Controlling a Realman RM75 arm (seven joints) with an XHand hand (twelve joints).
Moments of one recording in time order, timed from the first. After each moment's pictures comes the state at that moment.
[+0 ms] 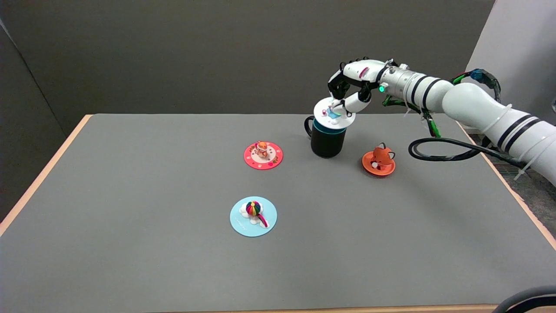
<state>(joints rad) 0.86 -0.67 0.77 -1.10 -1.49 -0.18 -0.53</state>
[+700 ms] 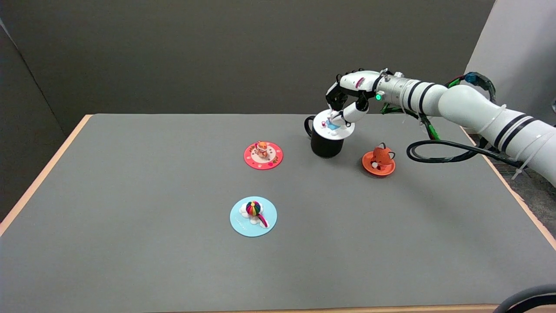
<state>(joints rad) 0.90 -0.67 0.70 -1.06 -1.48 -0.23 -0.52</state>
